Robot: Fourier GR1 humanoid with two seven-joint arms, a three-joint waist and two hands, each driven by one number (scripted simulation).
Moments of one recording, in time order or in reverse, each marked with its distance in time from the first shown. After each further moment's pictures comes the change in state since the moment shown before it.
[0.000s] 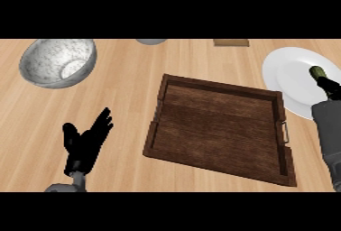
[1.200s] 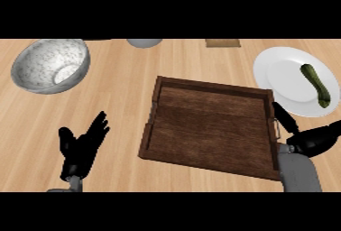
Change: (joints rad) left arm 0.035 -0.008 0.025 -0.011 -0.016 0.001 -0.004; right arm 0.540 0.326 0.550 -0.691 -0.788 0.028 -0.383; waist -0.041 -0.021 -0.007
